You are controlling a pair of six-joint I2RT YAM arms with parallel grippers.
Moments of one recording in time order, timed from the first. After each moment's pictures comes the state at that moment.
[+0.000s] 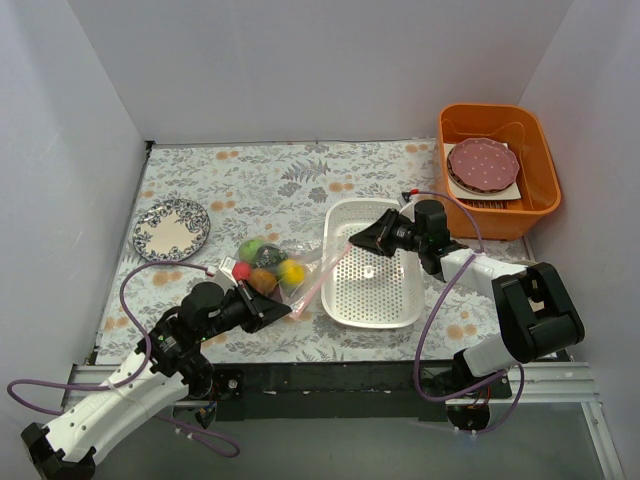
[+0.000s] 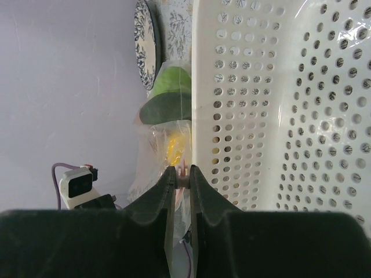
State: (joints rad) left arm -0.76 0.39 0.37 -0.38 0.16 -1.33; right arm 0.37 1.48 0.65 0.39 -0.62 1.13
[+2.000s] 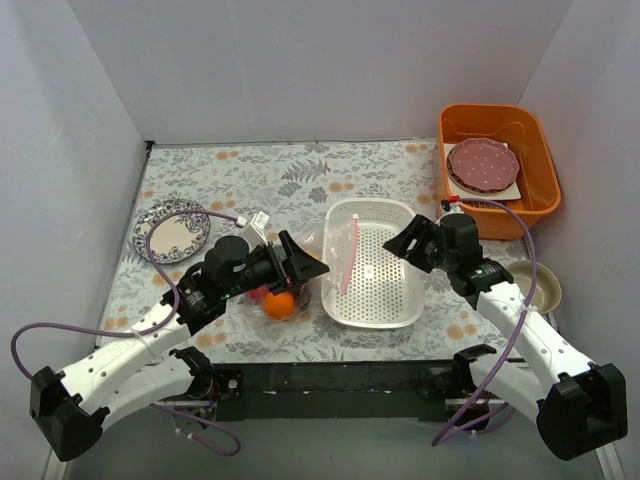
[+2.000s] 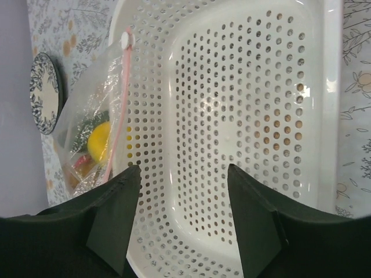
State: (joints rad) left arm -0.76 0.86 0.67 -0.13 0.26 -1.11; right arm 0.37 0.96 0.64 -0.24 -0.17 0.81
